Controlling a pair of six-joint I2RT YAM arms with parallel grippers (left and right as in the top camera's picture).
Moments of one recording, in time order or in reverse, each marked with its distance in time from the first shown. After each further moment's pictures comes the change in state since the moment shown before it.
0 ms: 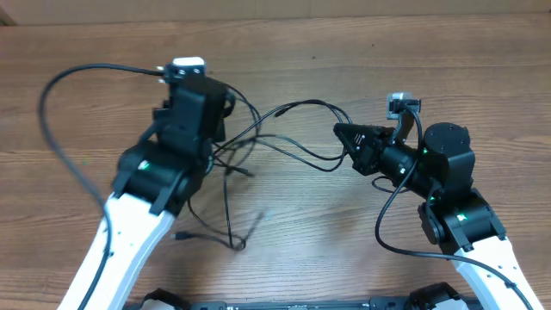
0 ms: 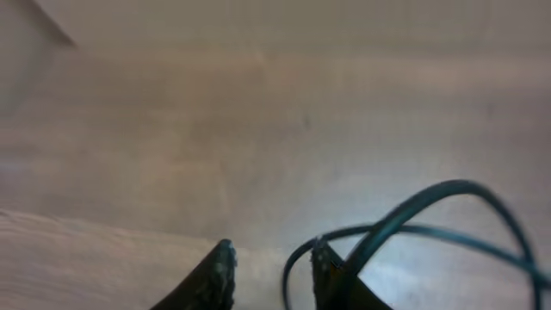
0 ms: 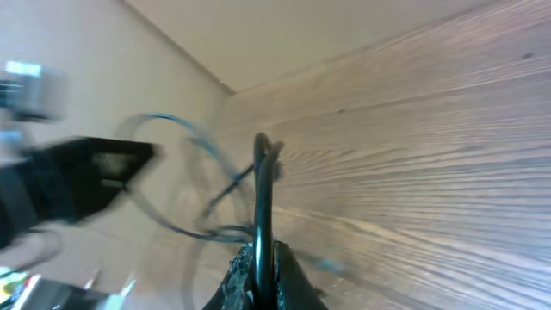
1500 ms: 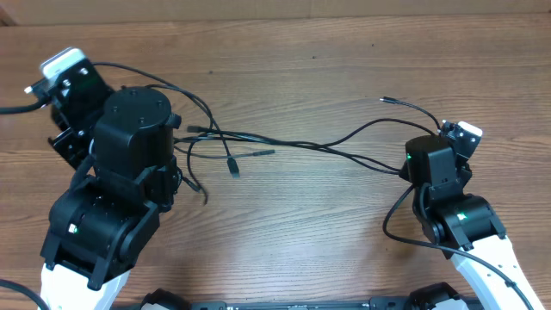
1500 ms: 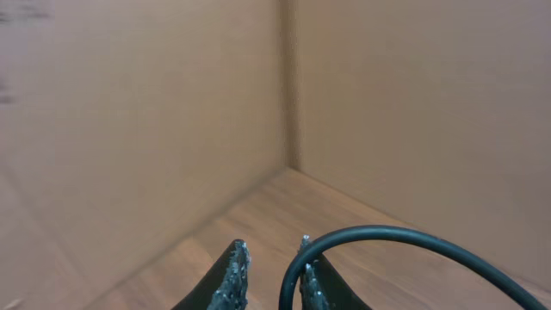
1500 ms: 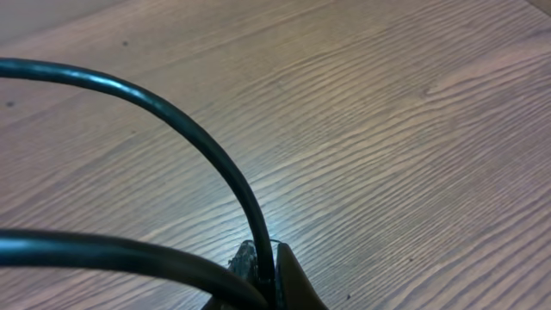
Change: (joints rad) left arm 0.000 -0.154 0.182 0.019 -0.709 0.023; right arm 0.002 0.009 0.010 -0.523 1.088 -0.024
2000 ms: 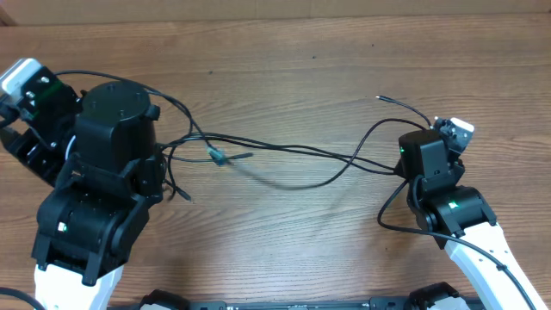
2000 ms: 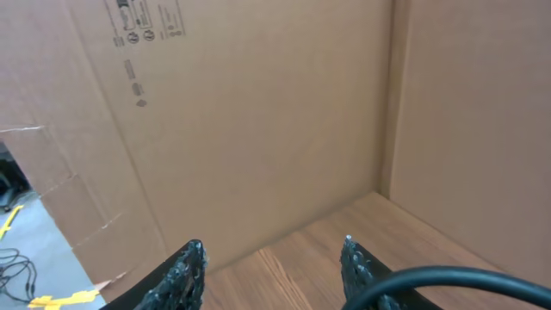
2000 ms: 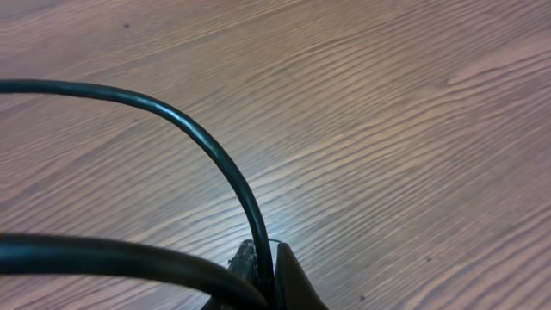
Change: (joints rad) left arm 0.102 -0.001 0.001 -0.005 -0.174 0.007; right arm 0.000 0.068 0.000 0.040 -0.028 0.001
